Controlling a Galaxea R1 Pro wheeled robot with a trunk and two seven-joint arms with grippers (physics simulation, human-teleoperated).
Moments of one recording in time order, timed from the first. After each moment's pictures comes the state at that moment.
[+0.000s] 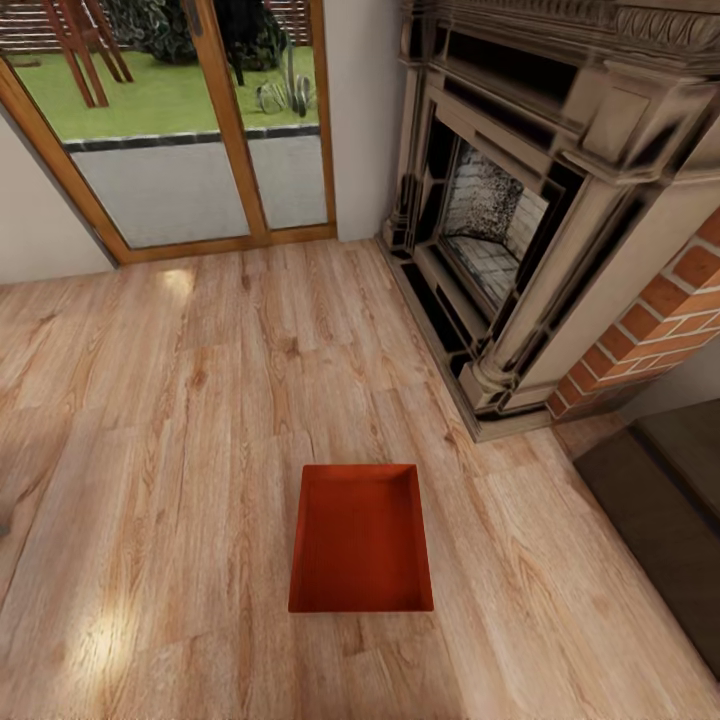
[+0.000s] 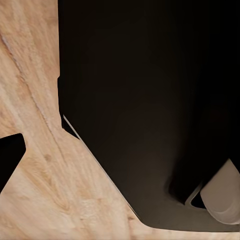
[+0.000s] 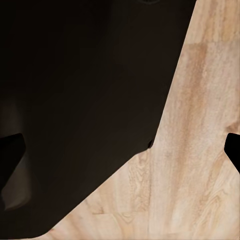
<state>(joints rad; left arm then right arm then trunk) -0.19 0.02 0.00 -0.02 0.14 -0.04 -0.08 -0.20 0.05 0.57 0.03 -0.43 -0.11 -0.12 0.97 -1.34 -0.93</state>
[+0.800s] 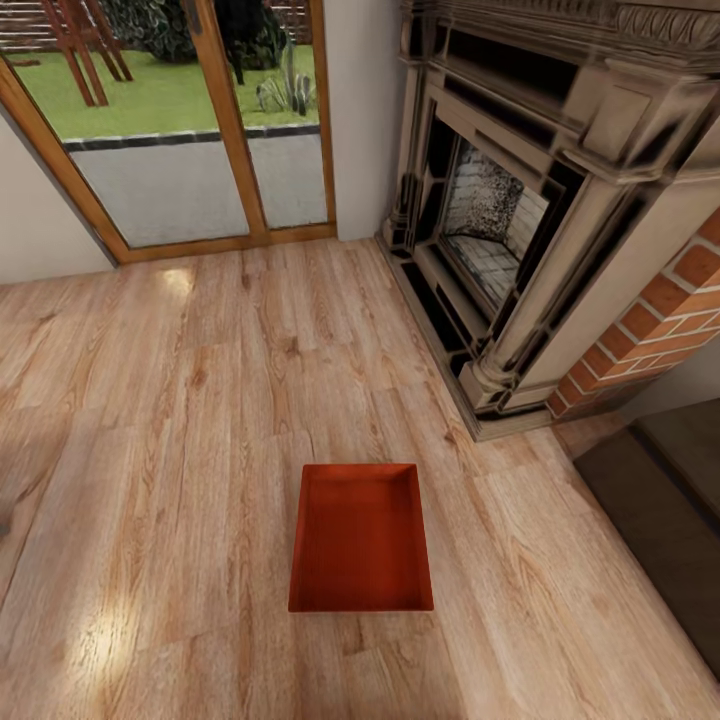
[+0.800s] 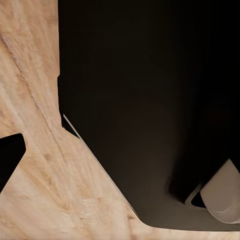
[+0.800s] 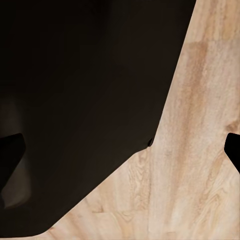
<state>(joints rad) -0.19 0.02 0.00 -0.02 0.14 -0.04 -0.08 -0.20 0.05 0.57 0.03 -0.43 -0.11 -0.12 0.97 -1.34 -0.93</state>
